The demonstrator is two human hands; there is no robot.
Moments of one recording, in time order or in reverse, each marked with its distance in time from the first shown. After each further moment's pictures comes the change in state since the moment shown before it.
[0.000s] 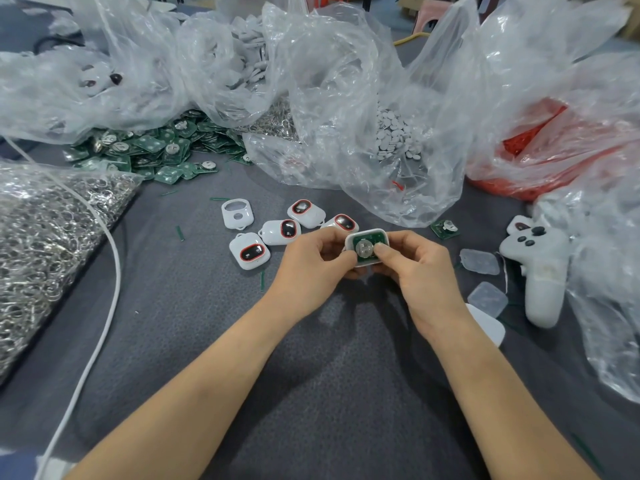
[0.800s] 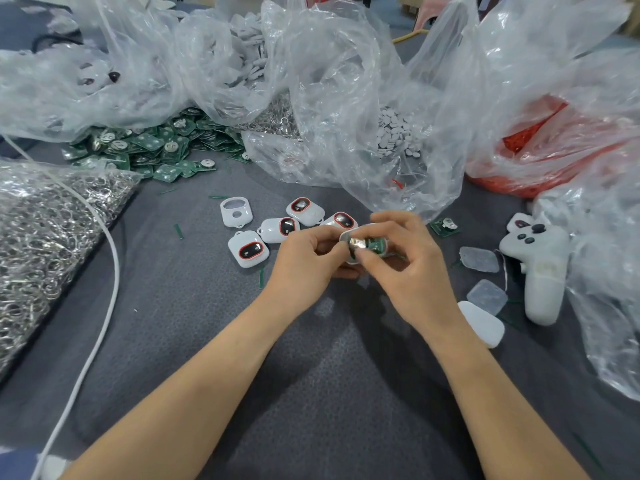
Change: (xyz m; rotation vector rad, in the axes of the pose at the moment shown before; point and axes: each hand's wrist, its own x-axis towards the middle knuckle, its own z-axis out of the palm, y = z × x) left_hand -0.001 0.001 0.000 -0.156 0.005 -0.031; right_hand -0.009 -0.007 0.000 -0.407 -0.071 -0.513
